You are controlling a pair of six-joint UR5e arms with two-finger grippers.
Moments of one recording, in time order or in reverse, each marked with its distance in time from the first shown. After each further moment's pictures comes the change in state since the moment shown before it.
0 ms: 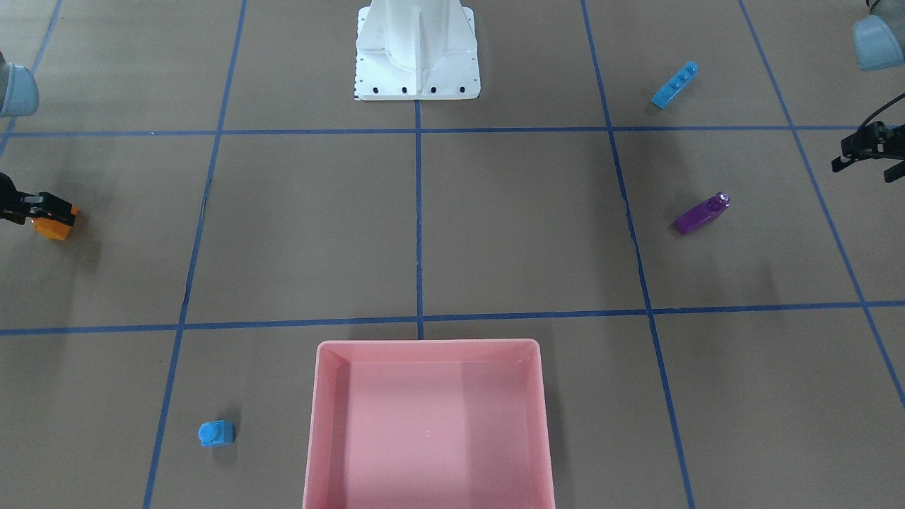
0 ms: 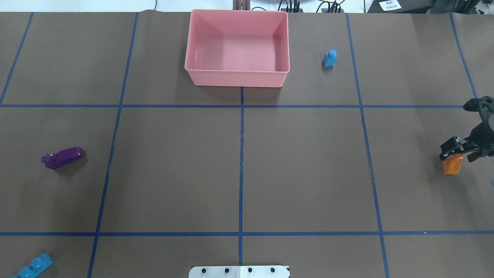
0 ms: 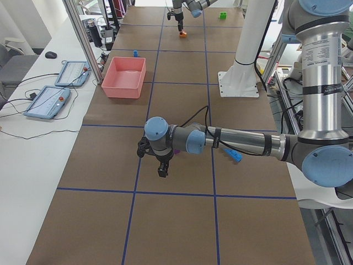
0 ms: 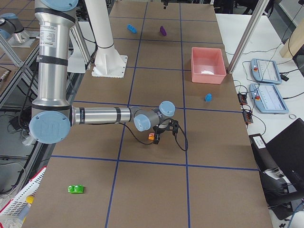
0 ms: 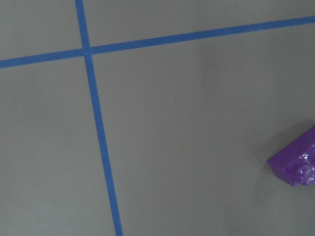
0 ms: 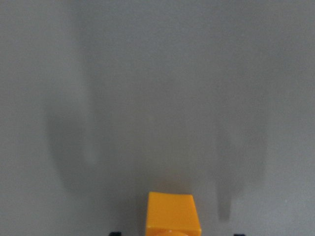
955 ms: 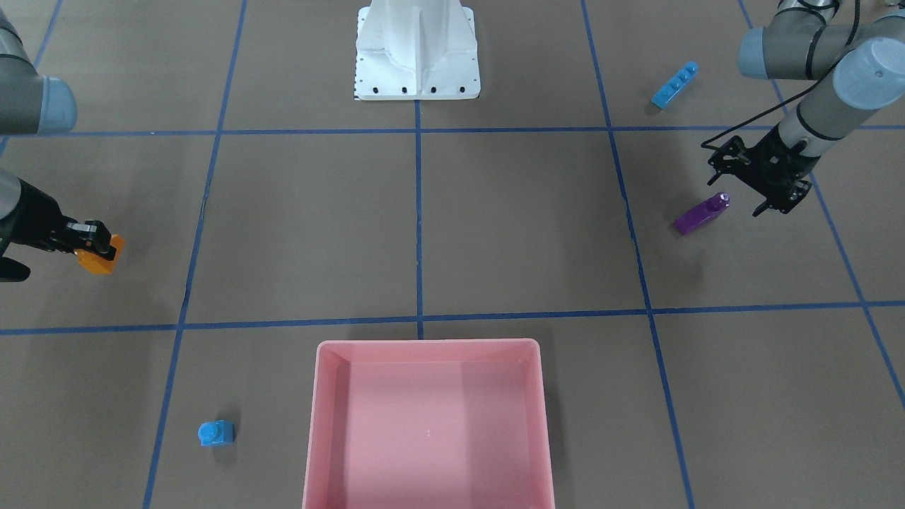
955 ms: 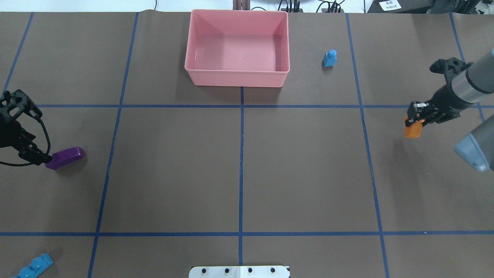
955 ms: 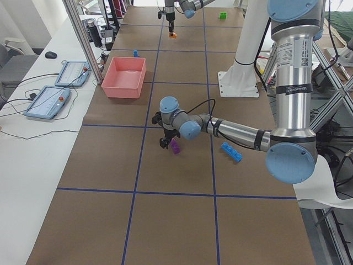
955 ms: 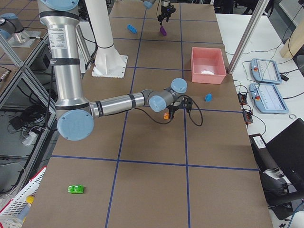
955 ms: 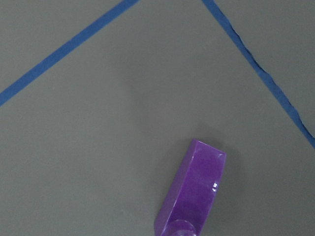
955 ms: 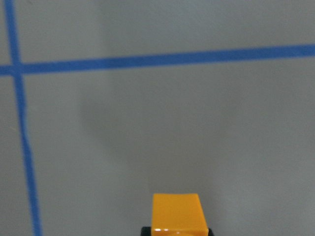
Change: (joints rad) left arm 0.366 -0.030 -0.034 -0.311 0.228 0.098; right arm -0.001 0.284 0.045 -0.066 0.004 0.198
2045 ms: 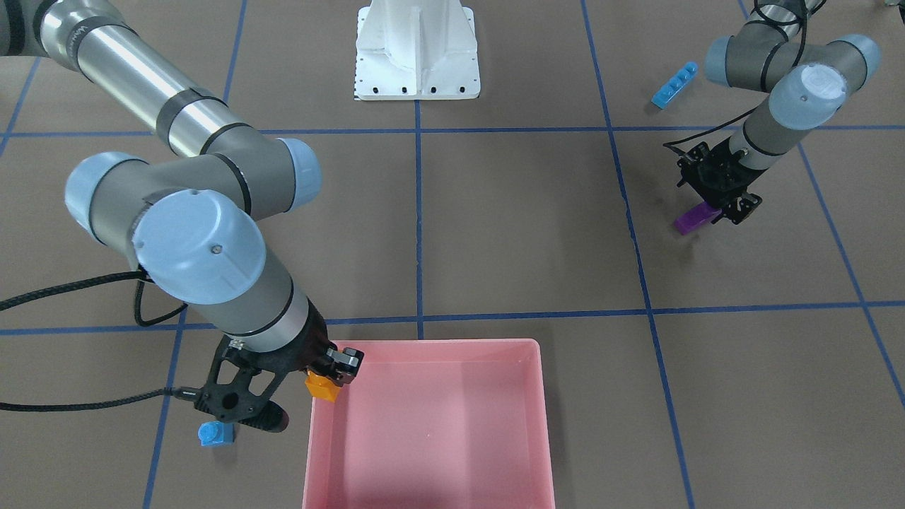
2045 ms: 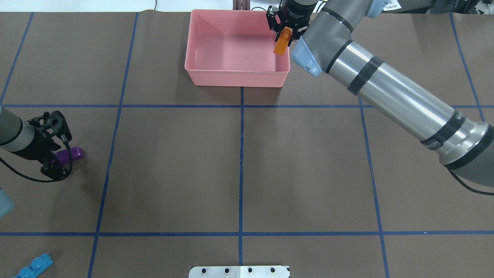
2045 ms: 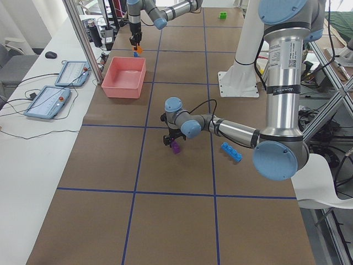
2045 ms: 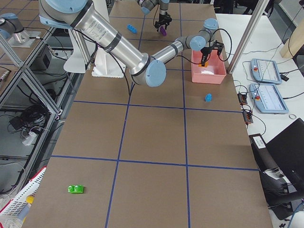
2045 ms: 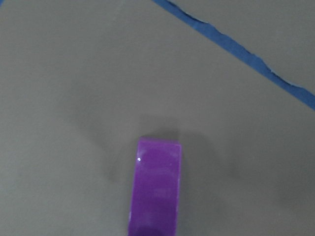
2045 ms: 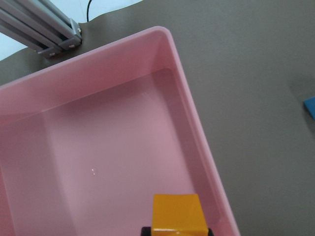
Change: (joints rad) left arm 0.117 -0.056 0.052 -0.001 0.050 0.119; right arm -0.138 0.840 -0.605 -0.023 -0.223 0.459
